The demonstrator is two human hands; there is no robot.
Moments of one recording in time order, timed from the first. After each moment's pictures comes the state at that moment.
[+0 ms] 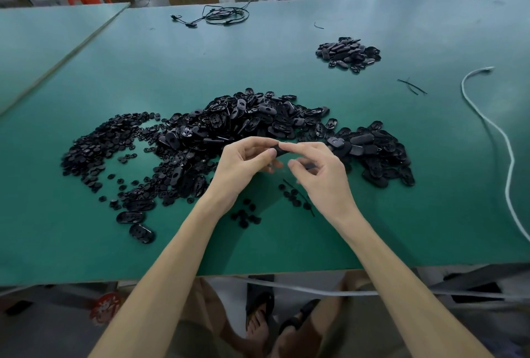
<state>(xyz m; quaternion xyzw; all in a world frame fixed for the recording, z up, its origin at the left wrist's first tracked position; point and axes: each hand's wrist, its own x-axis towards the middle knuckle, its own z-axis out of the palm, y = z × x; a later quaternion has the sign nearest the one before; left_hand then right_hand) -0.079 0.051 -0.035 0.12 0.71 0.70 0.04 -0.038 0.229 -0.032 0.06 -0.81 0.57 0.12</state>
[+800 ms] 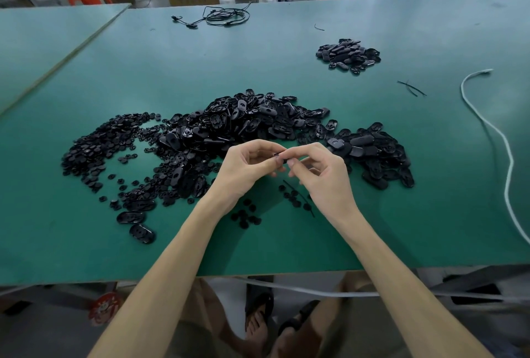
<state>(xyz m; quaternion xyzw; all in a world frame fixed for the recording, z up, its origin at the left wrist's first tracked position) -0.077 0.052 -0.033 0.16 0.72 0.68 0.06 -0.037 0.231 -0.030 0.08 -0.78 0.61 0.12</state>
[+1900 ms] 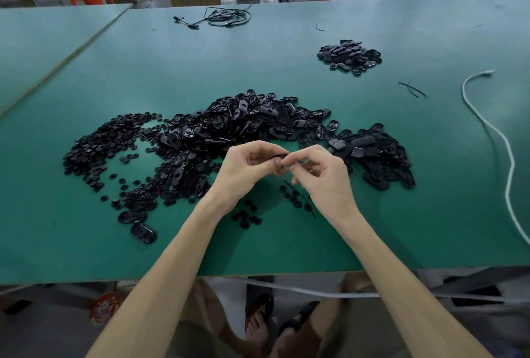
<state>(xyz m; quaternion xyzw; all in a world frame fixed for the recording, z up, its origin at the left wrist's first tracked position) -0.076 0.052 -0.031 0.16 0.72 0.67 0.05 -0.034 0.229 -0.025 0.08 -0.78 0.61 0.12</state>
